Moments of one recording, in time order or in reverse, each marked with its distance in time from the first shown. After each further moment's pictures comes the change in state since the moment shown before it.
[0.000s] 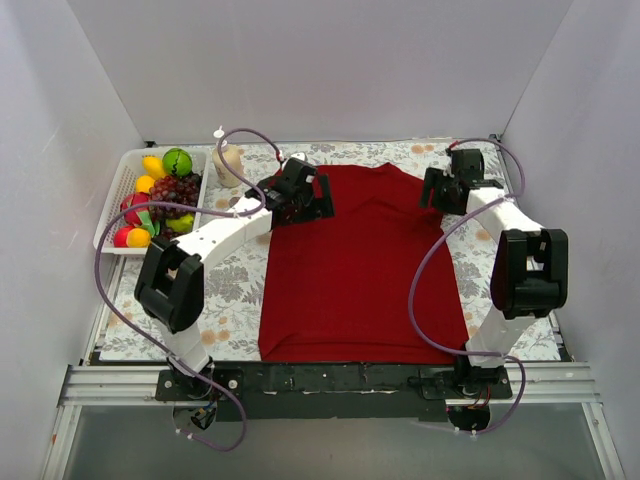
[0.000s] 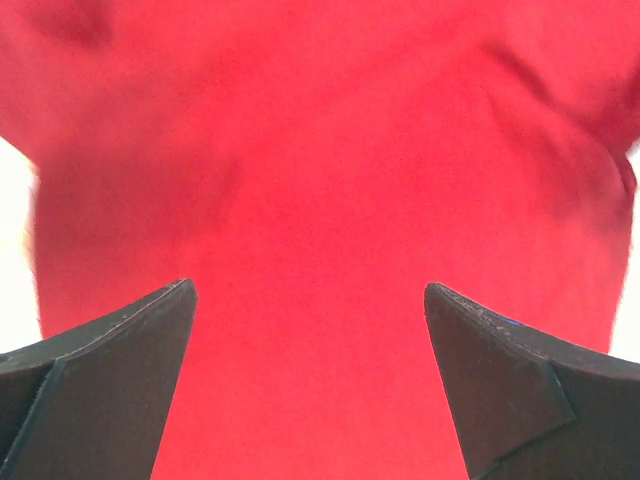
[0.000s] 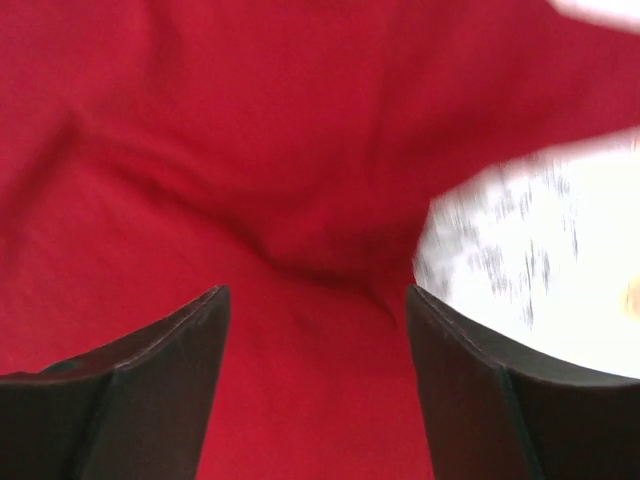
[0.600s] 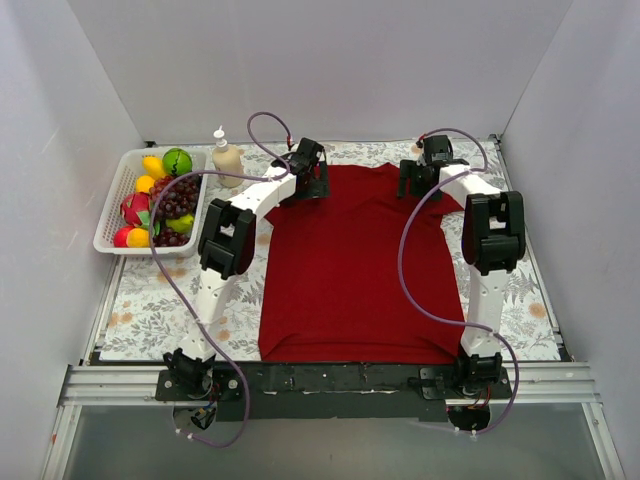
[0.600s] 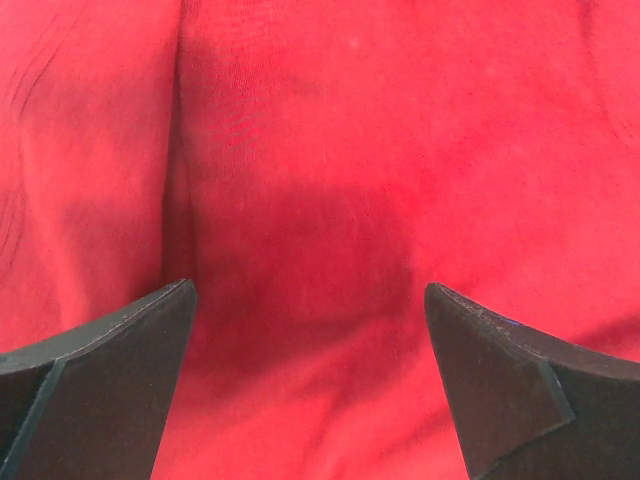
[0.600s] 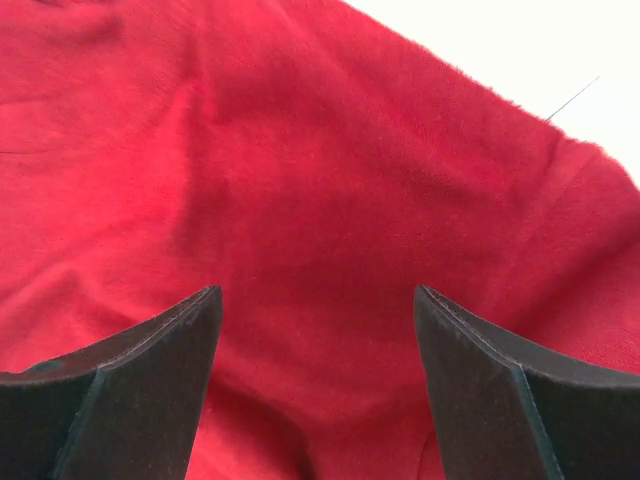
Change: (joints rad) left arm 0.159 0.662 0.680 -0.176 -0.104 0.166; right arm 0.061 0.462 0.464 -0.052 -0.029 -0.052
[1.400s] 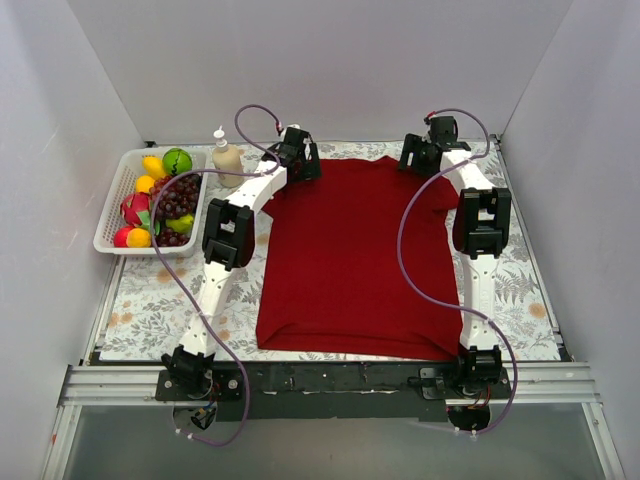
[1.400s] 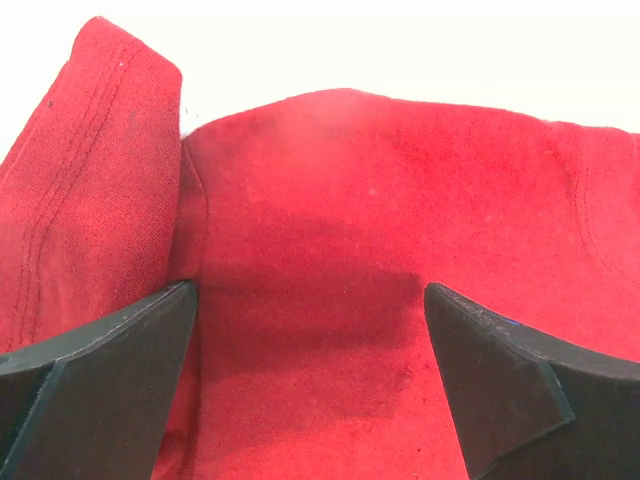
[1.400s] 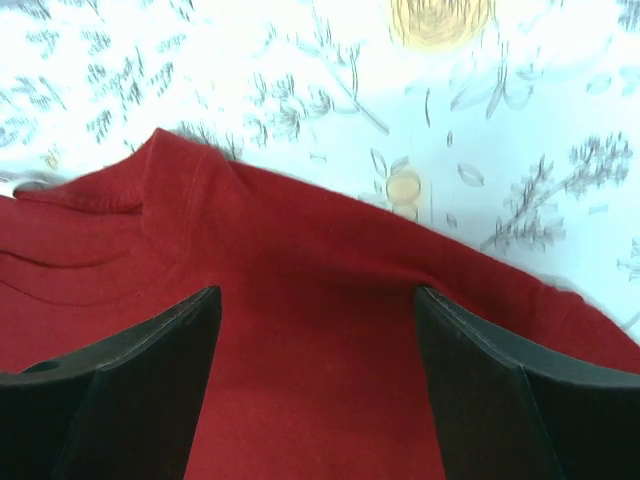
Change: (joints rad) left arm 0.091 0.211 0.275 0.094 0.036 0.052; right arm -0.056 0.326 0.496 -0.058 -0.086 0.072
